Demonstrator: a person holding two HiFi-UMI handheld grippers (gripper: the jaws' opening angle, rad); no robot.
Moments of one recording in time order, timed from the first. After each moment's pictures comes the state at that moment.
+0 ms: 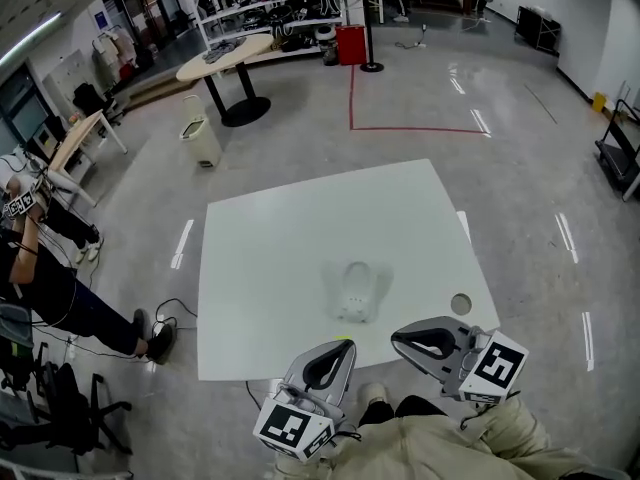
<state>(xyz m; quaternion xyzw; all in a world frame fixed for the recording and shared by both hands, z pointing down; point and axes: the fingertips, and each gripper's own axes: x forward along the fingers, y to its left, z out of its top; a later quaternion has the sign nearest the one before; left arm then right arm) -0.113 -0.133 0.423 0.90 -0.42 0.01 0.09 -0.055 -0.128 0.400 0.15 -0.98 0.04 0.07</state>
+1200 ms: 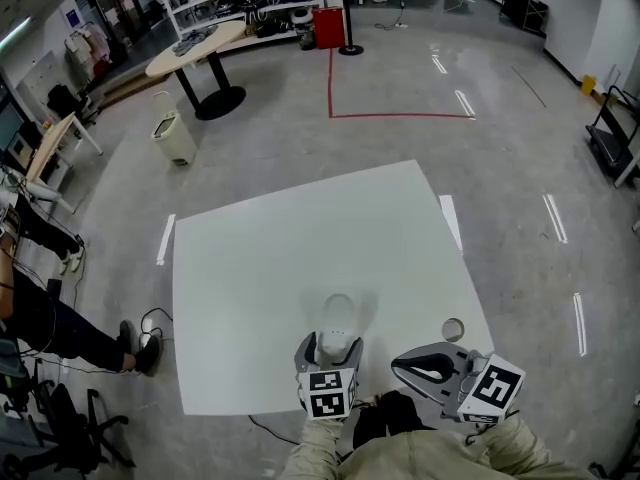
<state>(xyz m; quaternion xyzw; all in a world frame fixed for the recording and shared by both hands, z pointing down) -0.101 -0.253 0.618 0.78 -0.54 0.22 0.25 -0.019 -0.180 0.437 0.17 -0.97 0.13 0.10</state>
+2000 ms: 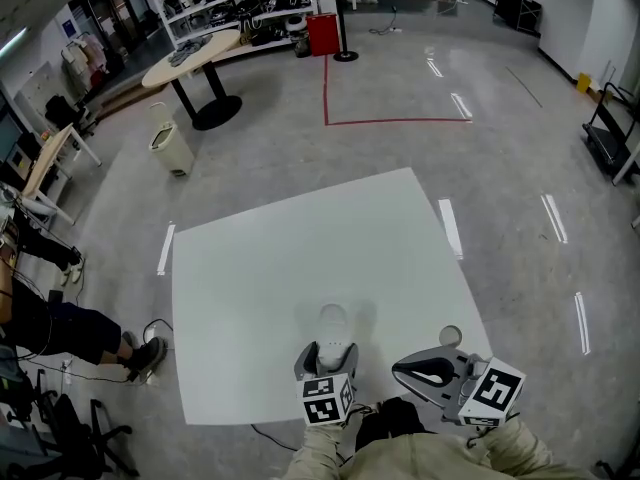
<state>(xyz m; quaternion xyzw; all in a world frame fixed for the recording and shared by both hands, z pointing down) -0.106 -0.263 0.623 0.76 -0.55 0.18 0.29 -0.012 -0.191 0.434 0.18 -0.97 0.13 0.09</state>
